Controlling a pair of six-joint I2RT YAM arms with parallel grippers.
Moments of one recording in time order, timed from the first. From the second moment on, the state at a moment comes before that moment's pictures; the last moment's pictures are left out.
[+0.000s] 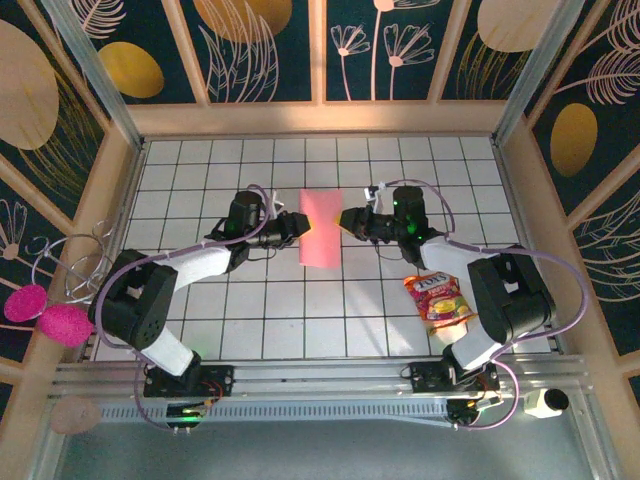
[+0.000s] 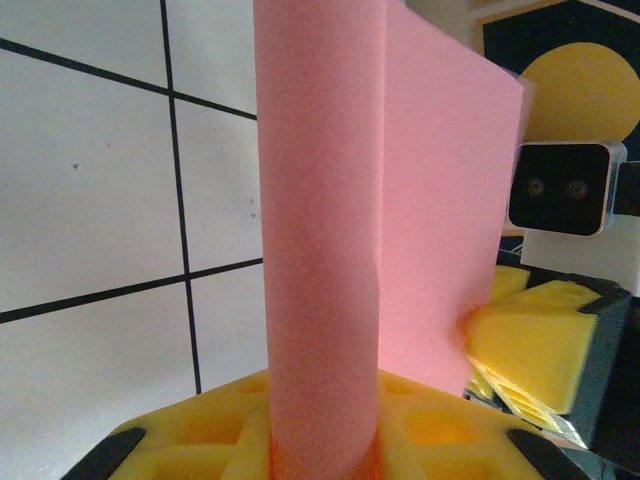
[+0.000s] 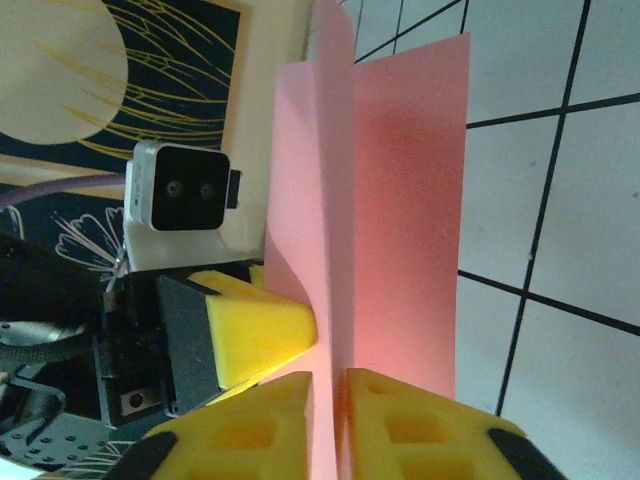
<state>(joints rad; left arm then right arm) -0.47 1.61 0.78 0.34 0.62 -1.03 0.42 1.57 0.74 0.45 -0.78 0.96</state>
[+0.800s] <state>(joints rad) -0.44 1.50 0.75 0.21 0.44 -0.94 0.44 1.57 1.04 -0.10 -0.53 0.75</state>
